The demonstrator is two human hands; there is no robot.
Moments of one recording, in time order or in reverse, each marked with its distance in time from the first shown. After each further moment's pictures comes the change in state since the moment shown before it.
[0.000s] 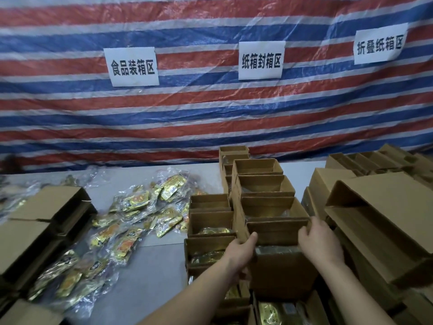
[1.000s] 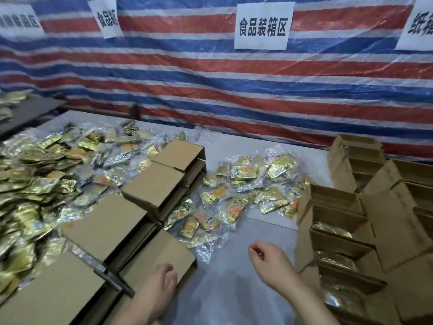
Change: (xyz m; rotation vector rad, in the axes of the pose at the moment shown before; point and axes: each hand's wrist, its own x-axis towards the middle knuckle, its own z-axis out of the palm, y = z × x) left_hand -0.153 -0.245 -0.410 0.615 0.758 0.015; right_hand -0.203 -0.264 0.235 0.172 -0.696 -0.610
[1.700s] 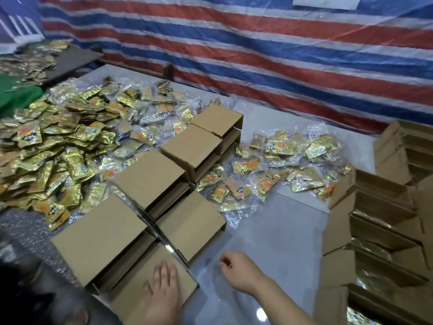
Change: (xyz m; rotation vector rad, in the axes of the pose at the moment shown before) left_hand -0.082 -0.079 0.056 0.600 -0.255 -0.299; right_hand -0.033 -0.052 0.143 -0.123 -0.524 -0.052
